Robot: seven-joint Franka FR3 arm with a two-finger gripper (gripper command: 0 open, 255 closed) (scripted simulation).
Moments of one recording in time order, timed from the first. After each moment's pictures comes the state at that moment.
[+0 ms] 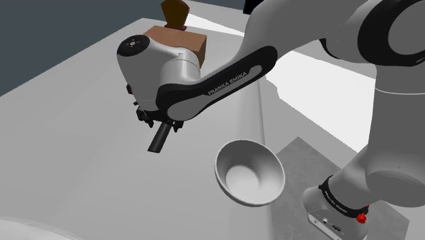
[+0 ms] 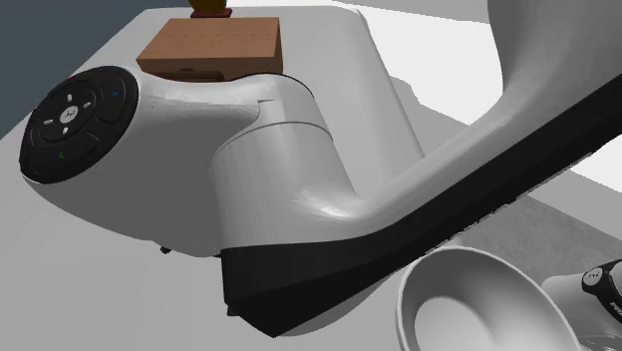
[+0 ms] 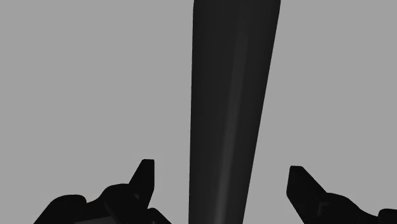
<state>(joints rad) 0.12 0.56 0.64 -1.72 -0.64 2.06 1.86</state>
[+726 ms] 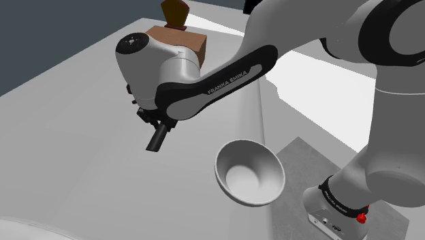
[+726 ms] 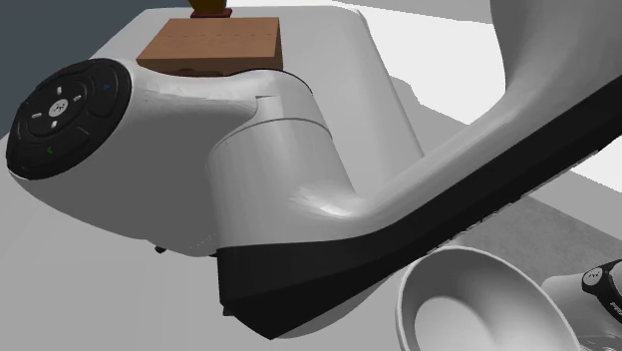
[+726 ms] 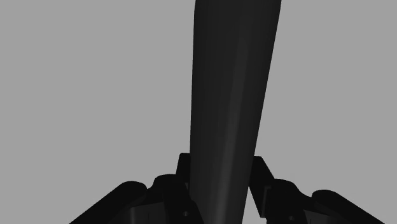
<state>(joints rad) 0.12 0.56 0.64 -1.71 -0.64 2.07 1.86</state>
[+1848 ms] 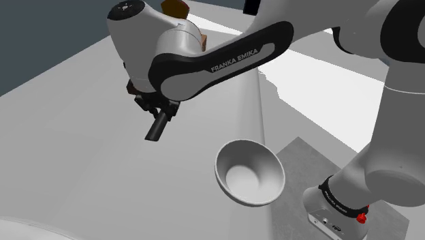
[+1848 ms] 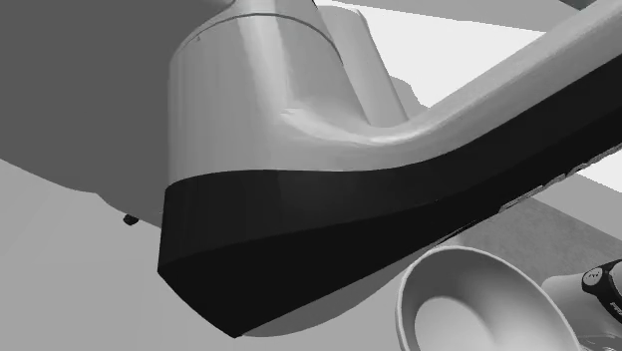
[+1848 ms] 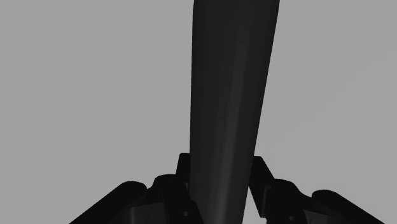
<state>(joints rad) 0.10 0.48 0.68 -1.67 -0.57 1.96 1.80</state>
